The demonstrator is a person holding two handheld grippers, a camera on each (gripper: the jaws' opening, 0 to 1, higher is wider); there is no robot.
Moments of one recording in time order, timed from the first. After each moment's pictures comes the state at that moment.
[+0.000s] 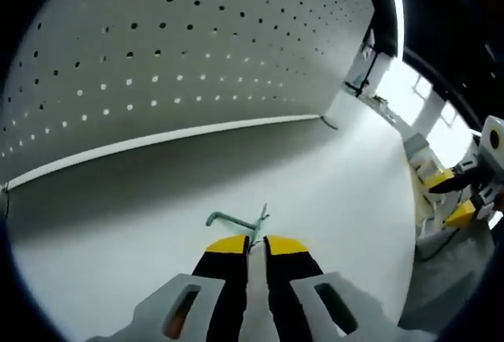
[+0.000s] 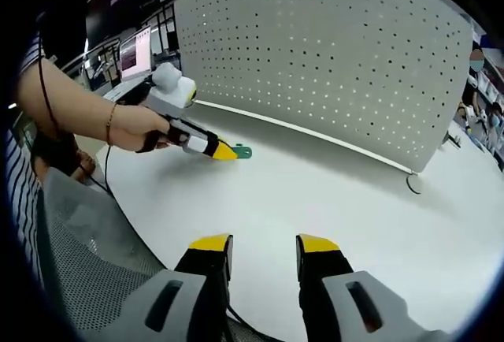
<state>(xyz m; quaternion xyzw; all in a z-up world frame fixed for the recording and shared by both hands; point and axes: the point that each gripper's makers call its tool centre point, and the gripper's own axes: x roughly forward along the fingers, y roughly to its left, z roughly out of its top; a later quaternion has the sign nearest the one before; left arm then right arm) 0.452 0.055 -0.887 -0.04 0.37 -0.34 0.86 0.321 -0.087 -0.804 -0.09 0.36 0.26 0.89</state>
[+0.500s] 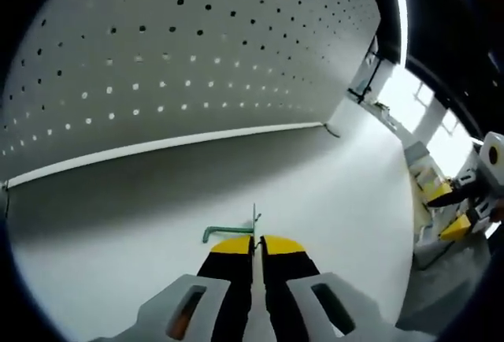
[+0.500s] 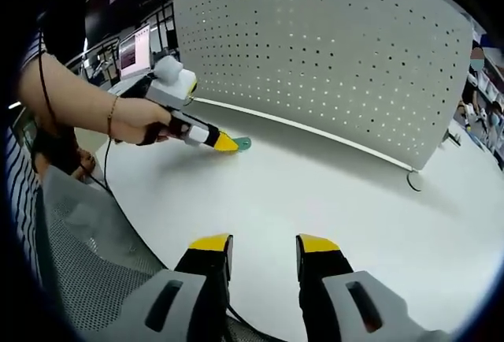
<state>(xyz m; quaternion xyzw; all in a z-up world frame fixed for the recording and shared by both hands) 0.461 0.060 -0.880 -0.06 0.37 -0.34 0.86 0.321 -0.087 -0.809 -0.09 0.36 0.26 0.89</state>
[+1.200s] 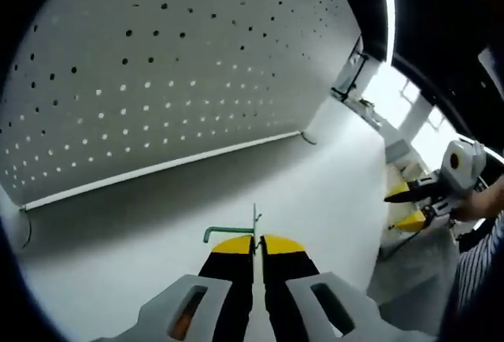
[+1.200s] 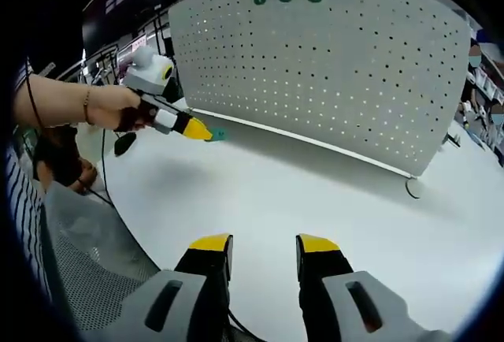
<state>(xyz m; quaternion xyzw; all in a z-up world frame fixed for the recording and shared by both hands) 0.436 0.089 -0.811 -0.06 0.39 -0.37 0.84 0.337 -0.082 -0.790 -0.08 0.35 0.26 0.90</state>
